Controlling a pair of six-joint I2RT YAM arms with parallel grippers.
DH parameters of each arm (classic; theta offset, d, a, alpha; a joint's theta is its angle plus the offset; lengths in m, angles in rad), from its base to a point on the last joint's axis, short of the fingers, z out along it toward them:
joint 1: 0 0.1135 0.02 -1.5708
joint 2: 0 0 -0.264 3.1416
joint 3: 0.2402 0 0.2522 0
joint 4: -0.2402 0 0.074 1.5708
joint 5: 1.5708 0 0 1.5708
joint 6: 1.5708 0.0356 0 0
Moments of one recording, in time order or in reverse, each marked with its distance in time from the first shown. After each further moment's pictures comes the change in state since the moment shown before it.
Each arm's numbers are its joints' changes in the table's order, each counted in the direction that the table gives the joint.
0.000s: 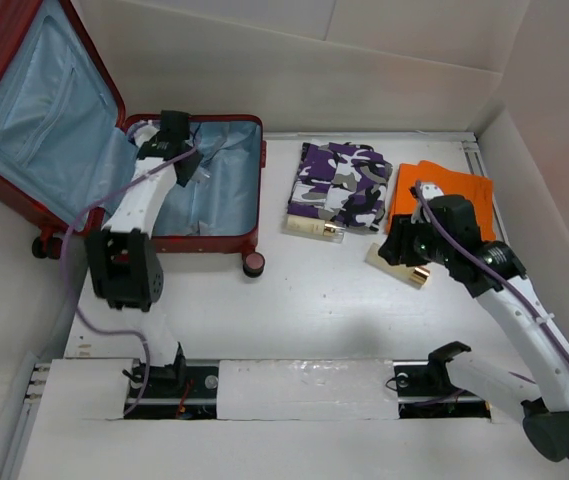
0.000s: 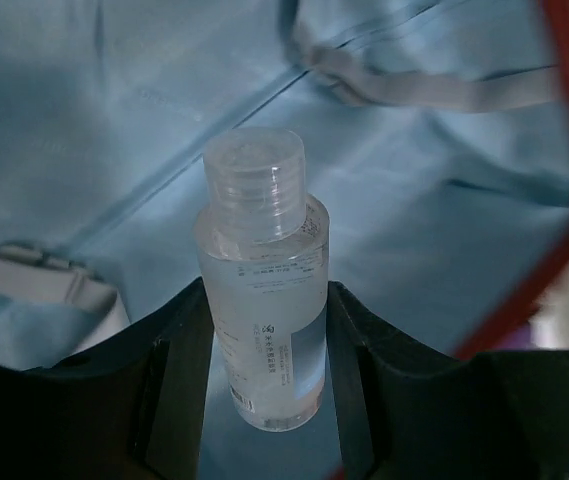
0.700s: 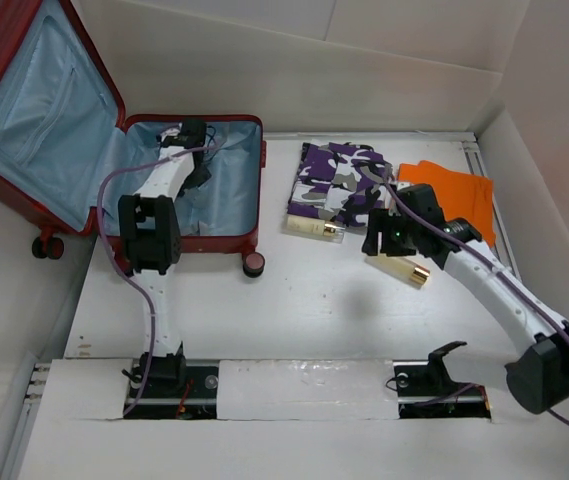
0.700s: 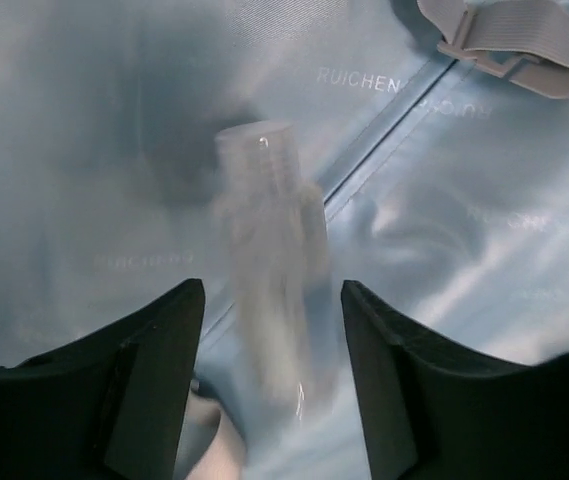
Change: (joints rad) left arm 0.006 0.480 0.323 -0.175 -0.122 0.393; right arm 0.000 0.254 -0.035 0.117 0.044 0.035
